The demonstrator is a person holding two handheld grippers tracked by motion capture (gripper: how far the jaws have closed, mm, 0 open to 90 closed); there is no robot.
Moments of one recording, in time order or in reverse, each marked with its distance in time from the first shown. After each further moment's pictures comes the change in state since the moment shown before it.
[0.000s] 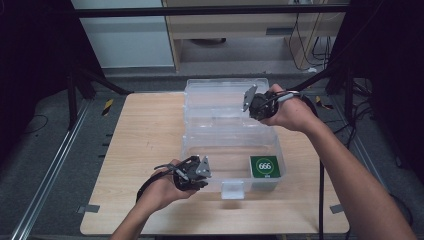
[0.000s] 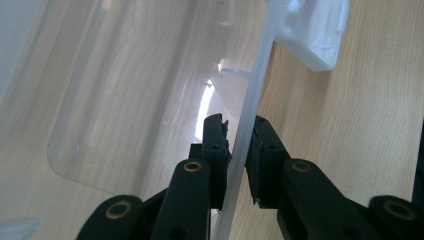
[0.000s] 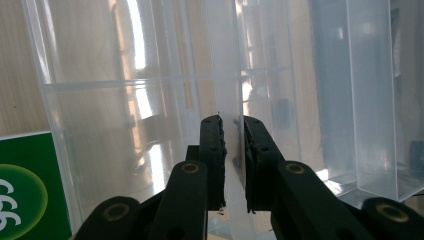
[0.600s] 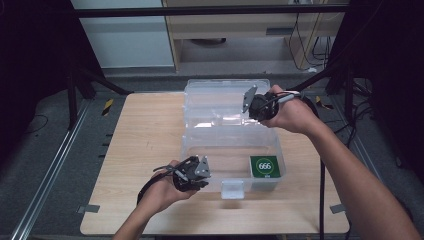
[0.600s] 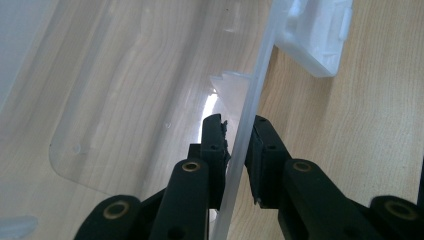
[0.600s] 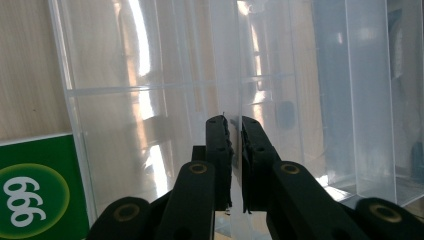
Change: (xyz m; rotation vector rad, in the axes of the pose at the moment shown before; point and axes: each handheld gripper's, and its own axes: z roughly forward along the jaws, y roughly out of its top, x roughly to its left) left arm -0.002 -0.002 0.001 -0.030 0.014 -0.026; right arm 0.008 0.005 -0.011 -0.007 0.003 0.006
